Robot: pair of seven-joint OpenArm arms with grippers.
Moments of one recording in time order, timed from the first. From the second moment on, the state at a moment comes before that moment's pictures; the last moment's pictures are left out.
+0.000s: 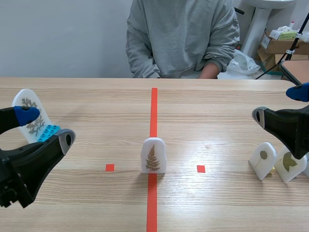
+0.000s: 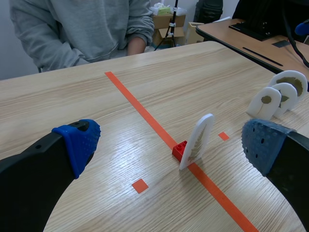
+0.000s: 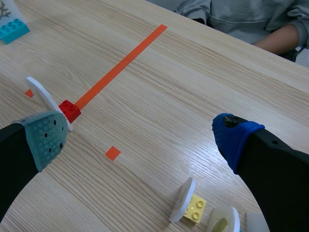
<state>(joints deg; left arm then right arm) 41.2 -35.1 -6.2 110.3 -29.0 -30.0 -15.1 -24.1 30.8 21.6 105.2 35.5 45.3 -18.6</state>
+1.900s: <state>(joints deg) -4.8 -28.6 32.9 66.7 -5.8 -37.4 -18.6 -24.1 30.8 21.6 105.2 35.3 45.3 -19.2</state>
